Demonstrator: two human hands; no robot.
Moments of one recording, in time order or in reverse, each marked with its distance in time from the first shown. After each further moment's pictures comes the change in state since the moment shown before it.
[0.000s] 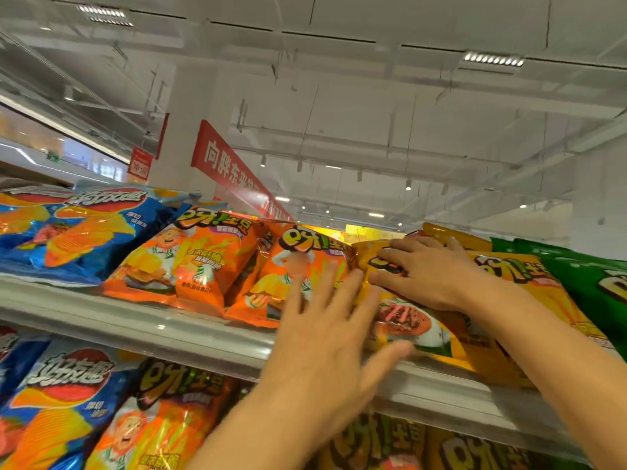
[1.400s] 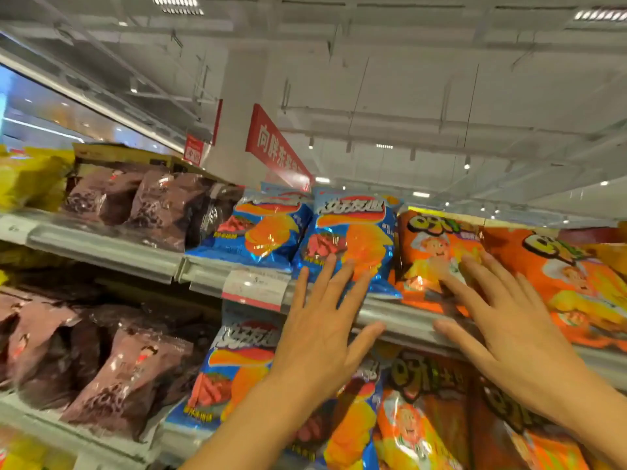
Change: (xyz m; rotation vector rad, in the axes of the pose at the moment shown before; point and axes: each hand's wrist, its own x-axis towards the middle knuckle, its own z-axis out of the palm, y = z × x) left_hand -0.135 -0.339 -0.063 -0.073 0.134 -0.018; right_hand -0.027 -0.320 -0.005 0.095 0.287 -0.064
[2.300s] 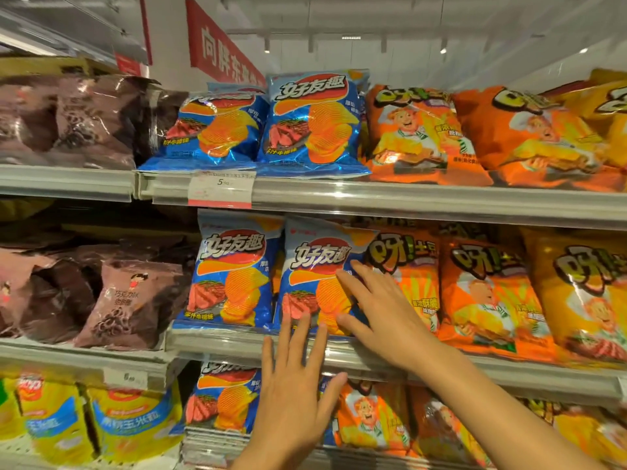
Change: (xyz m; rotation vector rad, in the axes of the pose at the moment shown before) left_hand -0.199 0.010 0.084 0.000 -0.393 -0.176; right_hand -0.077 -0.104 0.139 0.441 -0.281 -0.019
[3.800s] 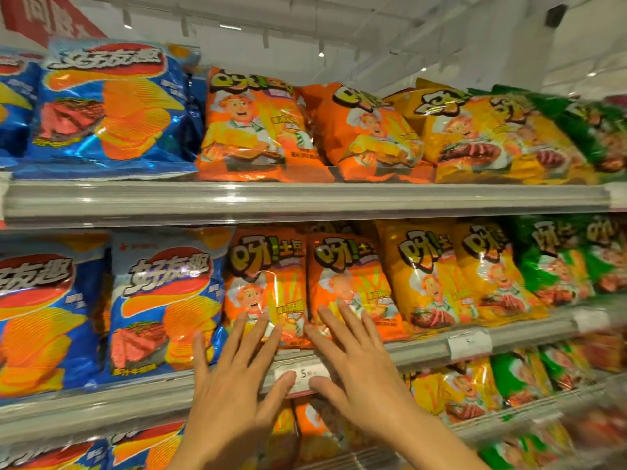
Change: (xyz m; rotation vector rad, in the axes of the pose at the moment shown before) left_hand 0.065 0.089 0.020 -0.053 -0.098 0.218; right_hand -0.129 0.093 -0.001 -0.202 0.037 0.193
